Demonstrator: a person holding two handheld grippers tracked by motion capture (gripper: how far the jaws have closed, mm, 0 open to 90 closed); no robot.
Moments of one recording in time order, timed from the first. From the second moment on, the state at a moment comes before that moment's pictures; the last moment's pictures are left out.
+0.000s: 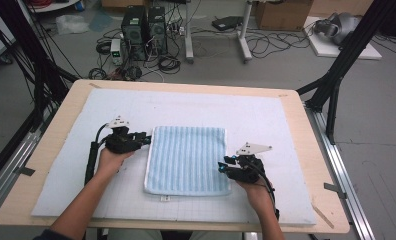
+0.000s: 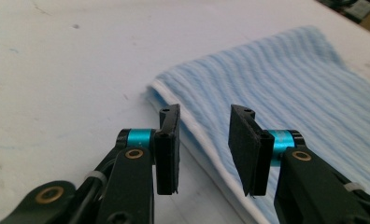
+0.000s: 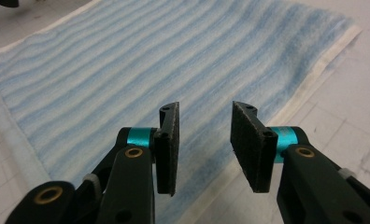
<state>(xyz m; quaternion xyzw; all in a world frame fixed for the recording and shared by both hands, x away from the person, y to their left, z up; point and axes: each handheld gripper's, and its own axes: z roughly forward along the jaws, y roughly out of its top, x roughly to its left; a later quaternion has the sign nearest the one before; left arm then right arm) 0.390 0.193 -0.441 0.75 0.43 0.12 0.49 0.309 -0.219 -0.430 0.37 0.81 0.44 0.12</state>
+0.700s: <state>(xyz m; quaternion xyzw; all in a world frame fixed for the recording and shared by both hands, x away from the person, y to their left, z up) 0.414 0.175 -0.450 0.75 0.43 0.16 0.47 0.330 -0.216 -0.432 0.37 0.81 0.43 0.12</state>
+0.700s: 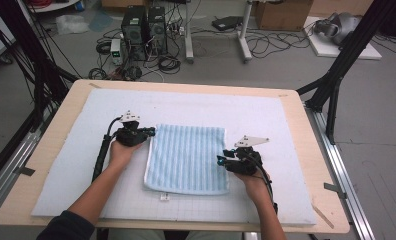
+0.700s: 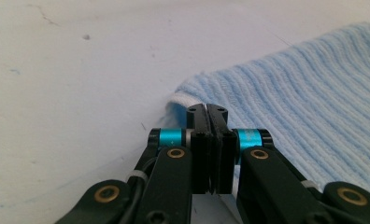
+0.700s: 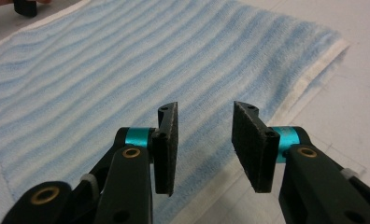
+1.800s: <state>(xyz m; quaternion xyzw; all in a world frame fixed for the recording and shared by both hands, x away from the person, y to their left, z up) 0.421 0.169 -0.451 0.77 0.45 0.17 0.43 0.421 -0.207 -0.443 0.49 0.77 0.37 0.18</state>
